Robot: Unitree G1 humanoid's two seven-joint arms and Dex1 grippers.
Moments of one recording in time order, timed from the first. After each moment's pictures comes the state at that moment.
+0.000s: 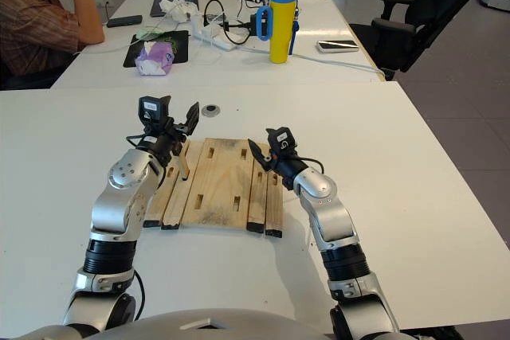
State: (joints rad) left arm -0.28 0.16 -0.03 -0.16 -0.12 0.38 -0.11; right arm -0.24 -0.17 0.15 -0.03 0.10 0.28 0.37
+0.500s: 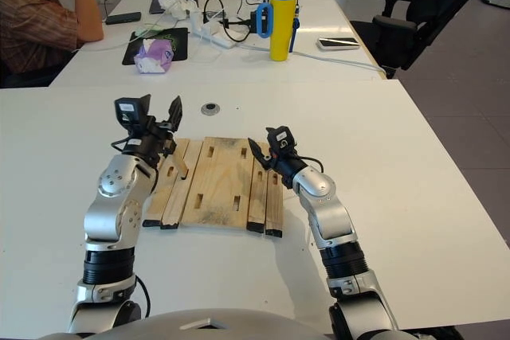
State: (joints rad) left arm -0.23 0.10 0.07 -0.37 -0.16 0.37 -0.04; right arm -0.26 -0.16 0.15 0.01 0.09 0.26 0.37
